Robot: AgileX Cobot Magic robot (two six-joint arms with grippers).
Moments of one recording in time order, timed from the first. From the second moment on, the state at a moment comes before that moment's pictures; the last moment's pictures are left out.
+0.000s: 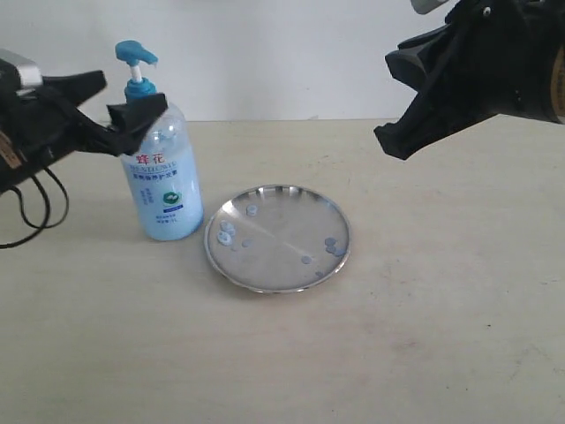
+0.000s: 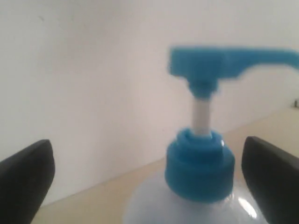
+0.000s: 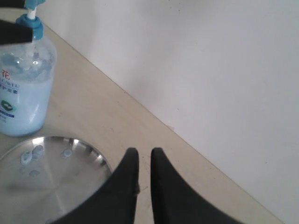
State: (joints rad) left arm 0.01 1.93 -0.82 0.67 -1.19 -0.35; right arm 0.43 1.15 -0.79 -1.49 0.07 1.09
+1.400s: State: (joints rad) left arm 0.11 0.28 -0.25 0.43 0.00 -0.61; right arm 0.43 0.55 -0.52 -1.42 -0.14 1.42
